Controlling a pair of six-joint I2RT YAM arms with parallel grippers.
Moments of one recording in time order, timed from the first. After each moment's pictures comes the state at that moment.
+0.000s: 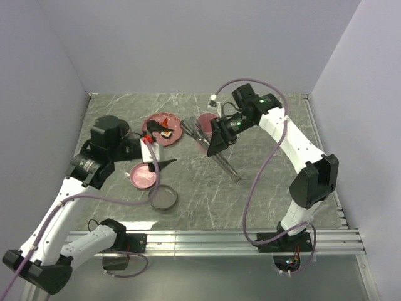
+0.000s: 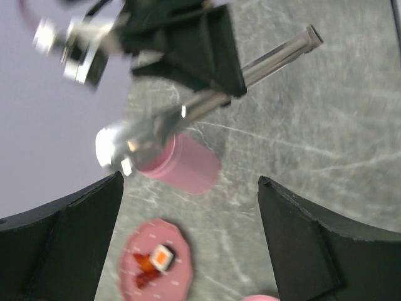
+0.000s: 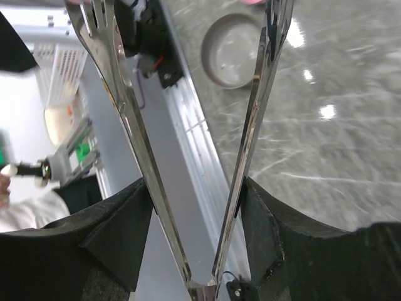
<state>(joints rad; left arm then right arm) -0.35 0.93 1.13 -0.50 0.88 0.76 0.42 1.72 1.73 -1.18 -0.96 -0.16</state>
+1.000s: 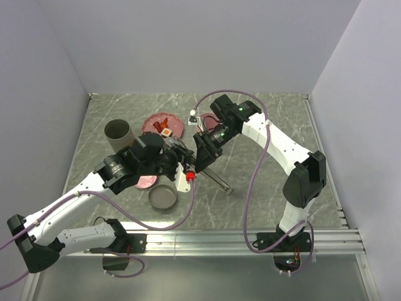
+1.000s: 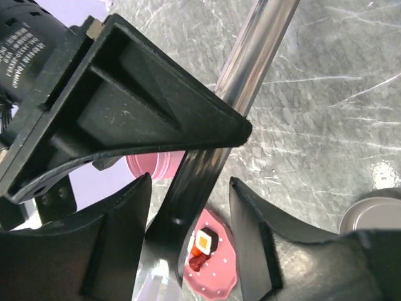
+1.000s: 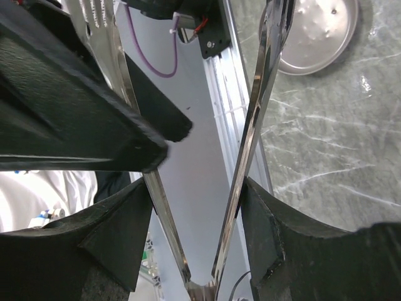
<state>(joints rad) -0.84 1.03 1.10 -0.60 0.34 1.18 0.63 1.78 1.73 -1.22 -1.01 -0.14</state>
